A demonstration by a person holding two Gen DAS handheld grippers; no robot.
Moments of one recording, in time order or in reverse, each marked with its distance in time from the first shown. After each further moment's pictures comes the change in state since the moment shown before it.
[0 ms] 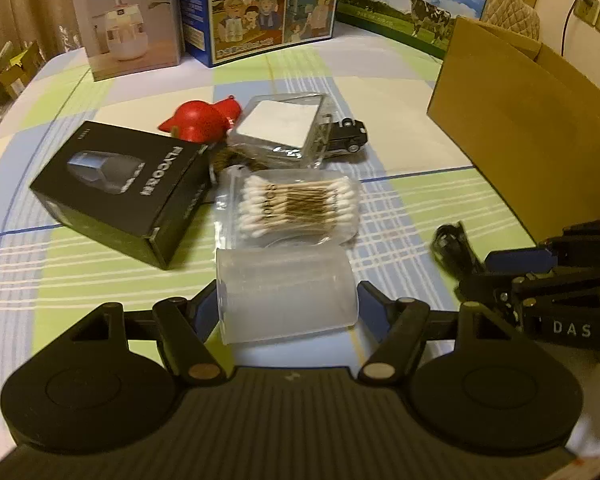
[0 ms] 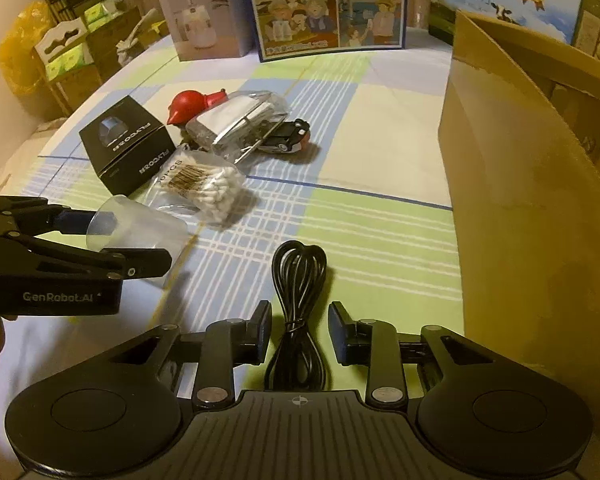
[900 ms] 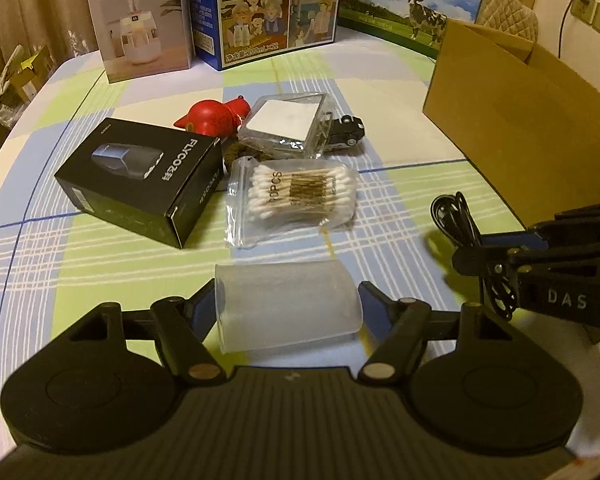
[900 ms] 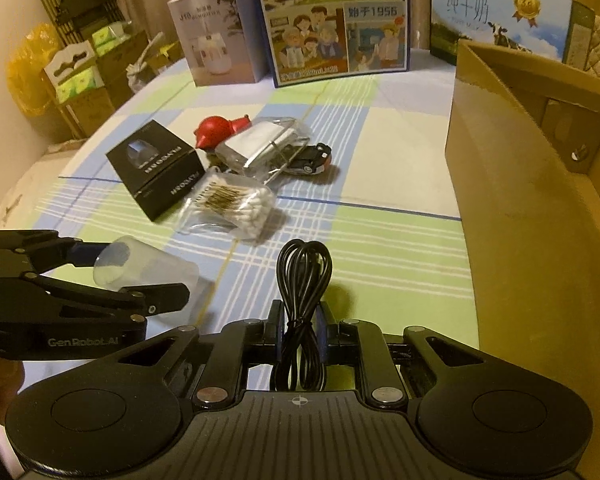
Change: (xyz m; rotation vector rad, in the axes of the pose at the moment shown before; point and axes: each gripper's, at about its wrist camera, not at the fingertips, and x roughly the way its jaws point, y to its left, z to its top) left arm -0.025 -0.003 -0.016 -0.001 -0.016 0.020; right arm -0.028 0.021 -0.005 0.031 -0.070 0.019
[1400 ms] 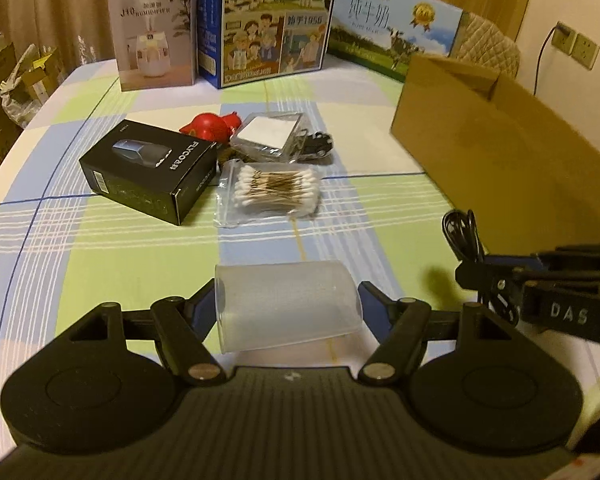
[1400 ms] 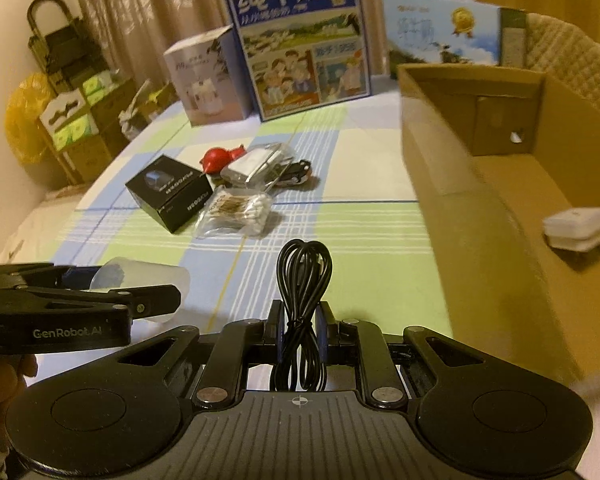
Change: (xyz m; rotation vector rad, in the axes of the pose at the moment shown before) left arm -0.063 -0.017 -0.030 -0.065 -0.085 -0.041; right arm -0.076 0.009 -0.048 0.109 -0.129 -0.025
